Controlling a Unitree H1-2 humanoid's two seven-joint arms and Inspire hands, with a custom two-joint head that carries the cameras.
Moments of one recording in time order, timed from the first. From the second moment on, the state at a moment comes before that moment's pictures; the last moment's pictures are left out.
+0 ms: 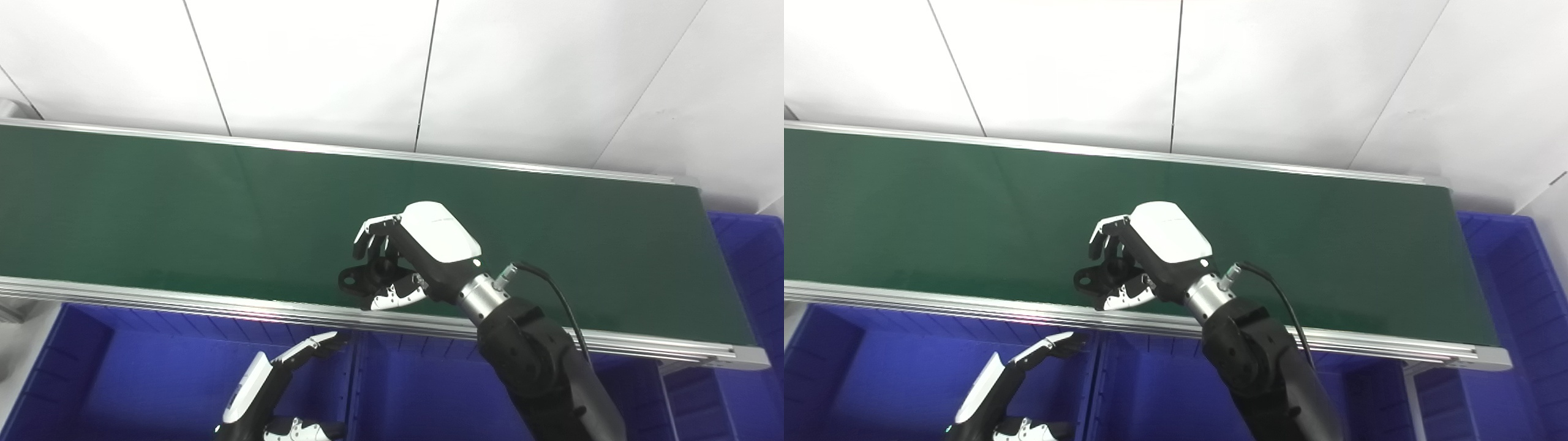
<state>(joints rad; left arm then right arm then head) 0.15 0.52 -0.98 0.11 0.28 -0.45 0.73 -0.11 -0.15 0.50 -0.35 -0.82 0.18 0.34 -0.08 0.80</state>
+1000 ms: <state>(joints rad) 0.22 0.53 -0.79 0.00 0.16 -0.45 0.60 0.39 -0.21 0.43 -0.36 -0.86 0.17 0.21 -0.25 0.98</state>
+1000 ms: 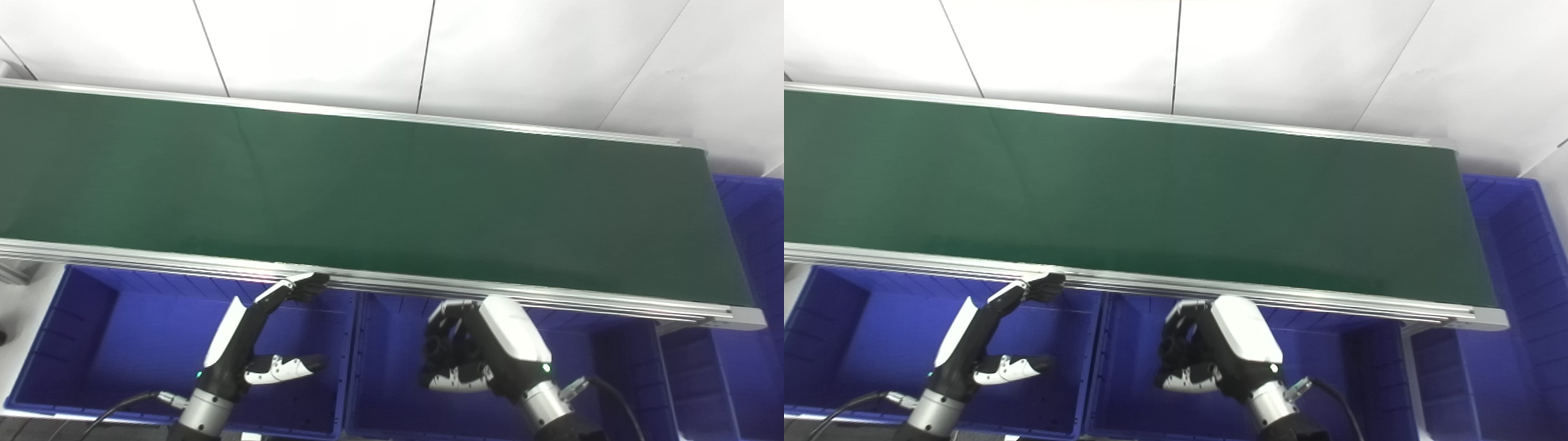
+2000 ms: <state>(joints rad) 0.34 0.45 -0.51 -0.08 0.09 -0.45 0.27 0.41 -0.17 0.45 -0.48 -0.85 0.34 0.41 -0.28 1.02</state>
